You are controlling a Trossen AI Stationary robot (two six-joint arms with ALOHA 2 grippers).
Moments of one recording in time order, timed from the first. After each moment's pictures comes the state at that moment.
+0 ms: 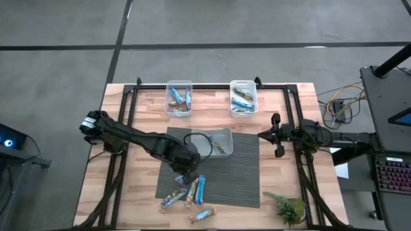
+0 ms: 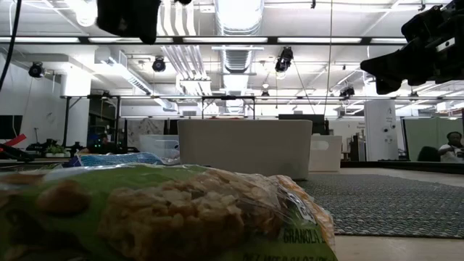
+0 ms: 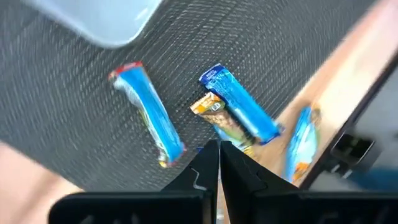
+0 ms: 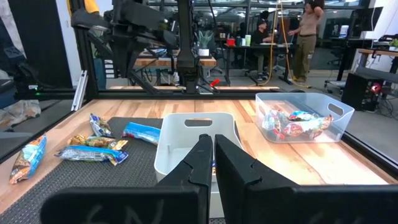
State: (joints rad) left arm -0.33 1.66 1.53 -1.07 0.00 -0.99; right arm -0.11 0.14 0.01 0.13 -0.10 0.03
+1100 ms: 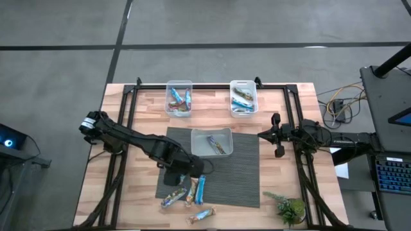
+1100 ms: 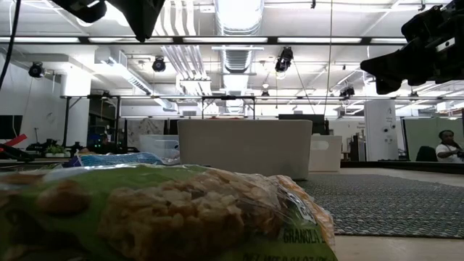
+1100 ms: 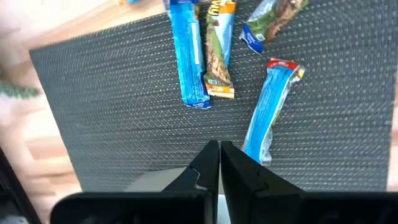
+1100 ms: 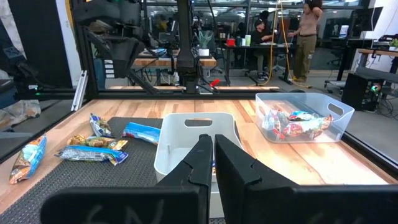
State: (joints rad) left arm -0.35 1.67 1.53 -1.06 0.00 1.49; right arm -0.11 0.14 0.01 0.13 -0.10 0.03
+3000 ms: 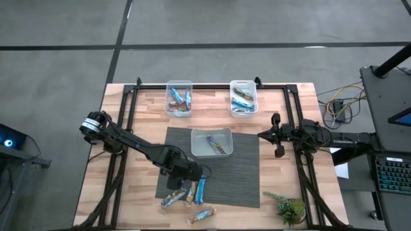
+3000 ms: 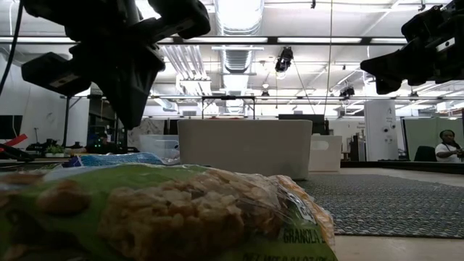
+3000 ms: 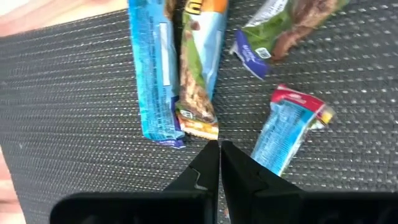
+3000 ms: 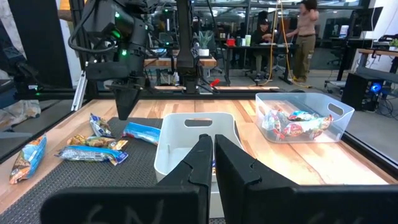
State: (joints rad) left arm -0.36 1.67 1.16 -0.63 0.04 1.40; right arm -0.11 0.14 0.01 0.13 -0.10 0.03
